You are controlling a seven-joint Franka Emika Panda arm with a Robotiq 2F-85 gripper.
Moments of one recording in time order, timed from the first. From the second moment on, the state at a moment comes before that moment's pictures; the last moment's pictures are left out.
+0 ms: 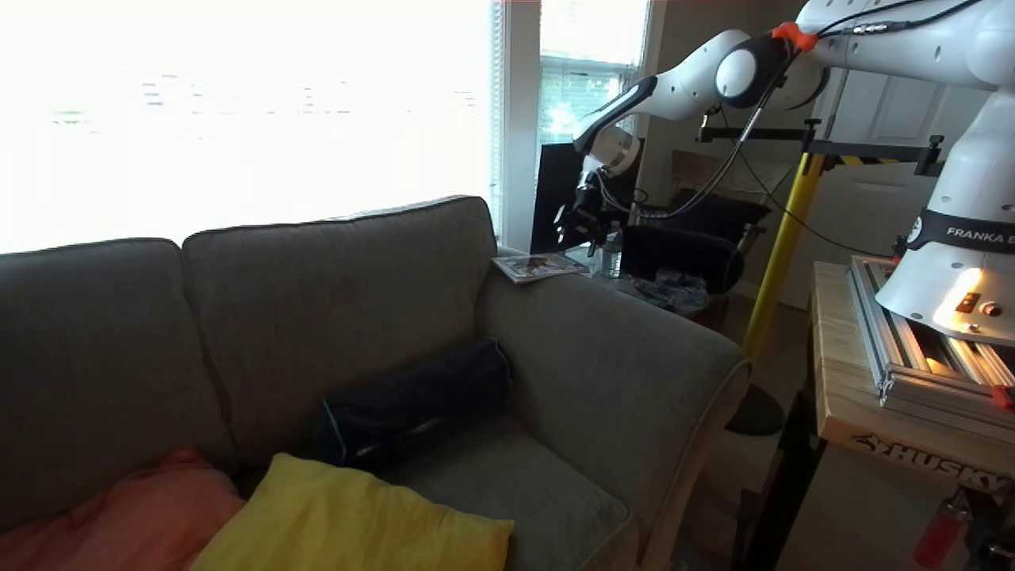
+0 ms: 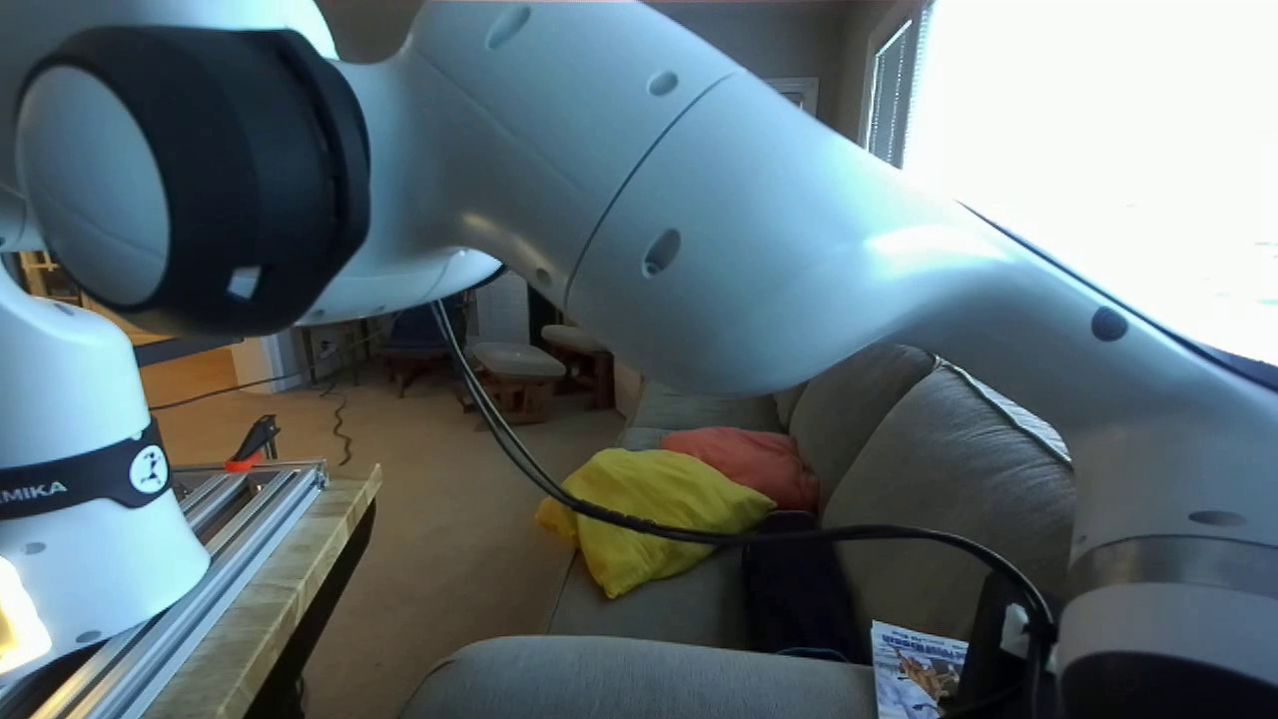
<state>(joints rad) -0.51 1.36 0.01 -0.81 0.53 1.67 0.01</state>
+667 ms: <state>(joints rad) -0.57 1.38 -0.01 -0.81 0.53 1.75 0.01</state>
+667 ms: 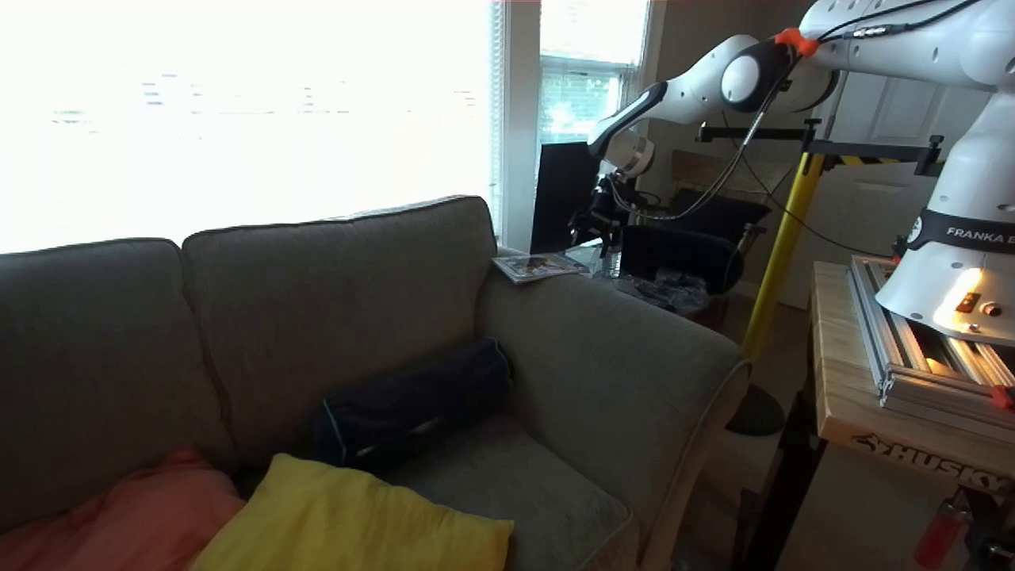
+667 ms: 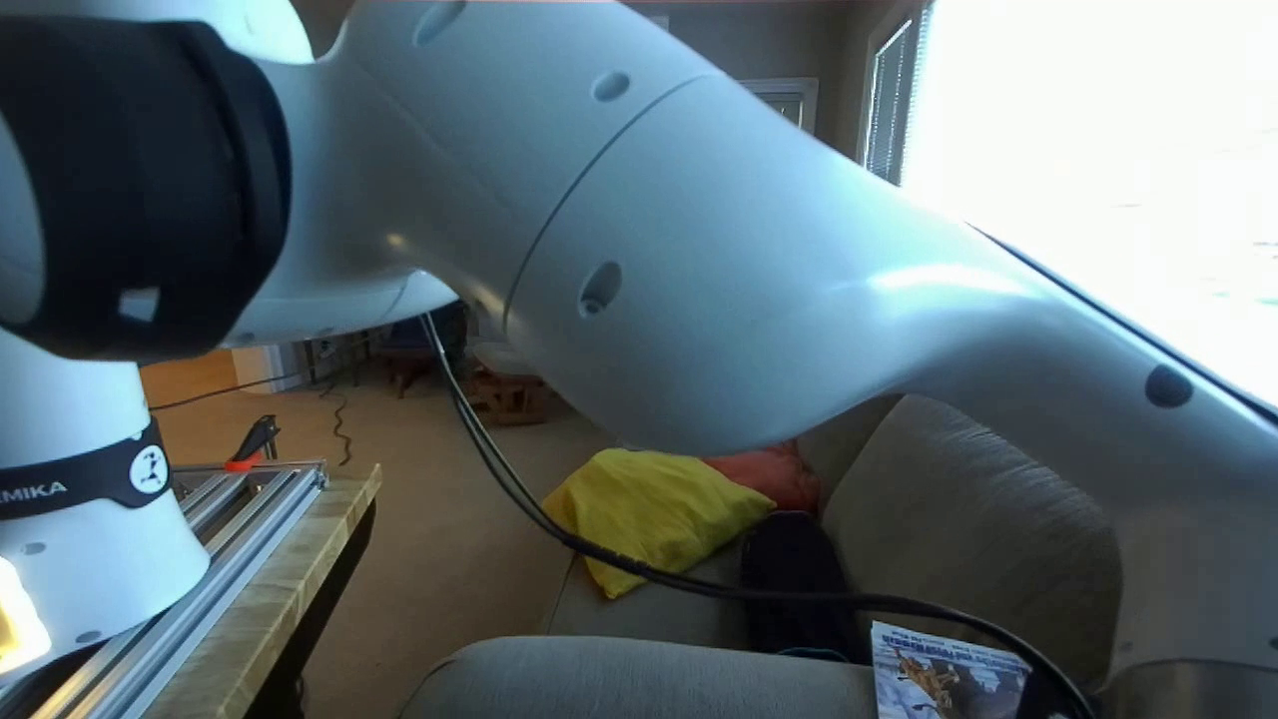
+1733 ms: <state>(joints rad) -0.60 1.47 0.17 -0.80 0.55 1.92 -0.25</state>
